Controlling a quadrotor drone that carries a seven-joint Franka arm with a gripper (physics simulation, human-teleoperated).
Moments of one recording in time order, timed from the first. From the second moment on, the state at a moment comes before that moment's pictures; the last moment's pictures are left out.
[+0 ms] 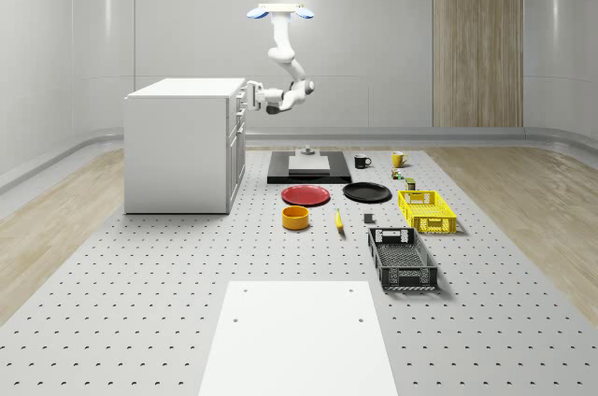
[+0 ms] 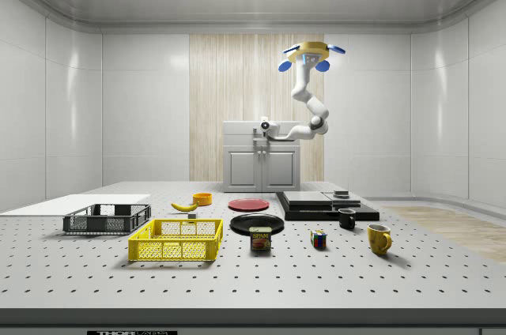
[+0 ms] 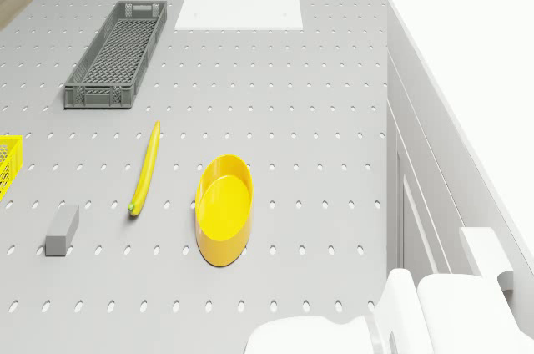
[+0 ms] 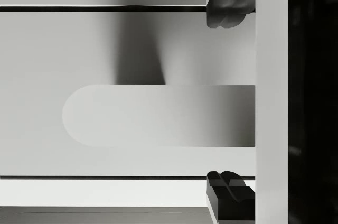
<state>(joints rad) 0.85 -0.81 -0.42 -2.53 1.40 2.17 0.55</state>
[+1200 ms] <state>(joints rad) 0.74 -0.78 -0.37 -2.53 1.42 2.08 0.52</state>
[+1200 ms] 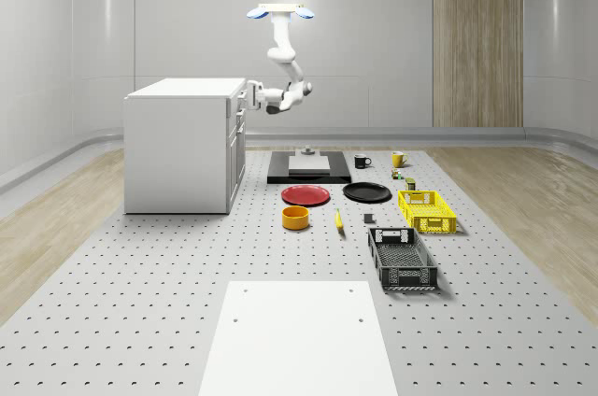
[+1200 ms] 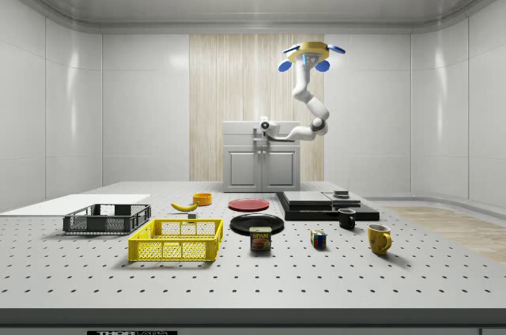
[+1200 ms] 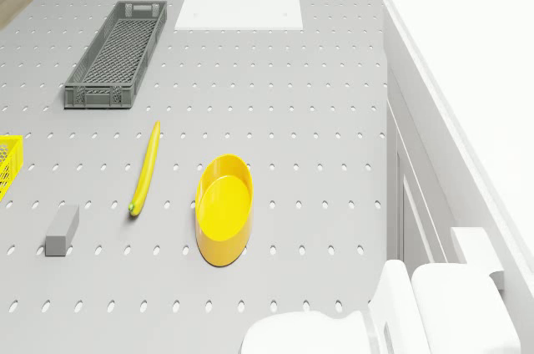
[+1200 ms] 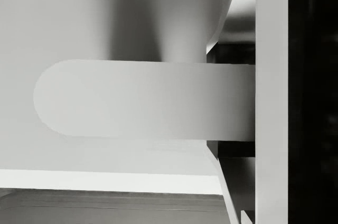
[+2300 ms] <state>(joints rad) 0.51 -0.77 -0.52 -2.59 1.25 1.79 0.45</state>
